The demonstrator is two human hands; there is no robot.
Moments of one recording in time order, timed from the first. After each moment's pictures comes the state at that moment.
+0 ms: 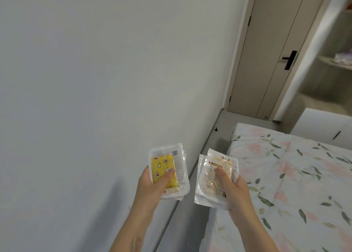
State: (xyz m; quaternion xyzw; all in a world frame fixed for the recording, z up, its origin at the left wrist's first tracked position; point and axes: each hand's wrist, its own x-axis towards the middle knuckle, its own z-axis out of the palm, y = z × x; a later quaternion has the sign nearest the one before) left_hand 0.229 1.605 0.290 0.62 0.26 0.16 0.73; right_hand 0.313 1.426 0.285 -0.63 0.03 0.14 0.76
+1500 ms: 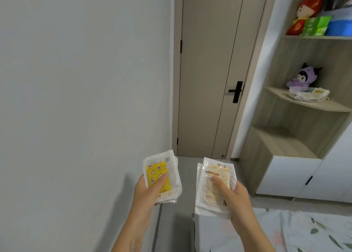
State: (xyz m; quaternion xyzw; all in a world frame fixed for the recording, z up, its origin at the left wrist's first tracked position) left_hand 1.208 1.644 0.288 0.61 0.14 0.04 0.78; right_hand 1.206 1.432 0.301 -0.64 0.11 -0.01 0.76
